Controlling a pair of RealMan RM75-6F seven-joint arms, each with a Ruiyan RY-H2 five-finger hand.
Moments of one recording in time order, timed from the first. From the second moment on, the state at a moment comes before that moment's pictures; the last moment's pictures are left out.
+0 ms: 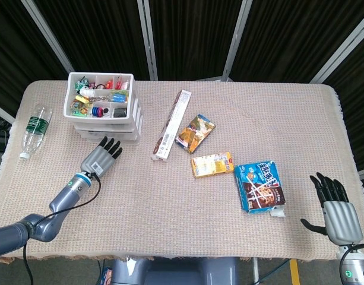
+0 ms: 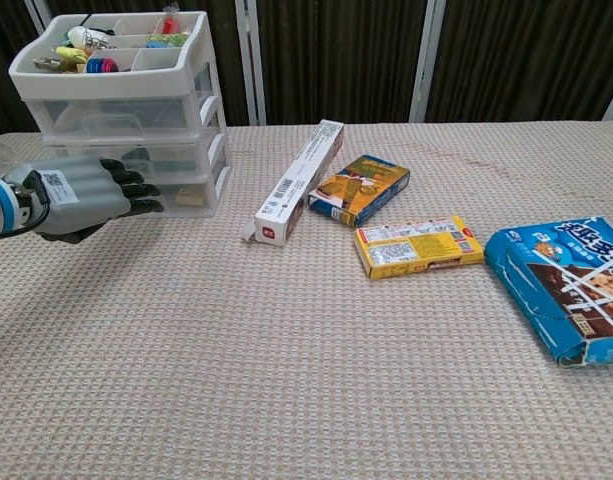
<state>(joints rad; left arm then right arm) -0.79 -1.47 -0.05 -1.28 1.11 0.77 1.02 0.06 -1.12 0.04 -1.71 -1.49 1.46 -0.09</state>
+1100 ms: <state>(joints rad) -0.47 -1.22 0.06 -1.69 1.41 1.36 0.52 0.06 -1.13 0.05 -1.70 -1.49 1.47 -0.11</state>
